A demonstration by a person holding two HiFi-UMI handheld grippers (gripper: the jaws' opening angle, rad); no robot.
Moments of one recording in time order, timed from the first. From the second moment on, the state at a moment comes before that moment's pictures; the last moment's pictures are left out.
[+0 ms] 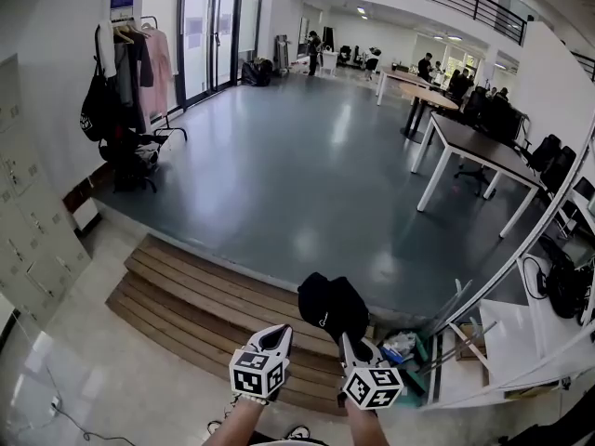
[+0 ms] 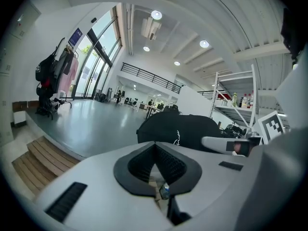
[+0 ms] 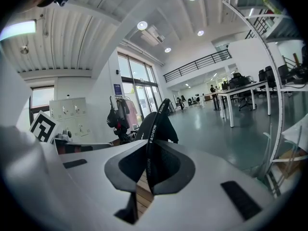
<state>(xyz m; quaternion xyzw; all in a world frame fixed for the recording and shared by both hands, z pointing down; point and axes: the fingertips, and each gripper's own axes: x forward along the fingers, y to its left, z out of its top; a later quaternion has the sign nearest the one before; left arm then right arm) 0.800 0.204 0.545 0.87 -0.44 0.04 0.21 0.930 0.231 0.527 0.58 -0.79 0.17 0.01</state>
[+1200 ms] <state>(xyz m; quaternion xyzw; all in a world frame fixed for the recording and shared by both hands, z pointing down) 0.609 0.173 0.543 0.84 -0.49 0.03 0.22 0.733 0.182 0.523 0.52 -0.84 0.17 0.03</state>
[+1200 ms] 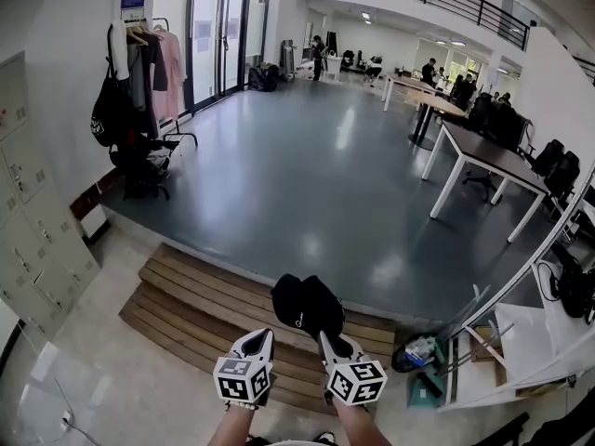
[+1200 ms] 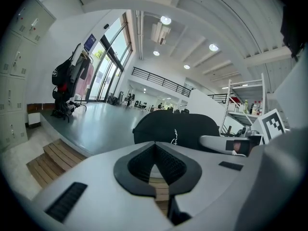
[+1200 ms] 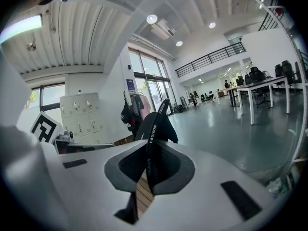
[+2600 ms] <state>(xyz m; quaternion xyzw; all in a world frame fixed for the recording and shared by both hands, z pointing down) 0.381 0.203 0.560 0.79 -0.57 -0.01 0.23 0.494 0.189 0.531 0.42 -0.89 0.16 0.07</state>
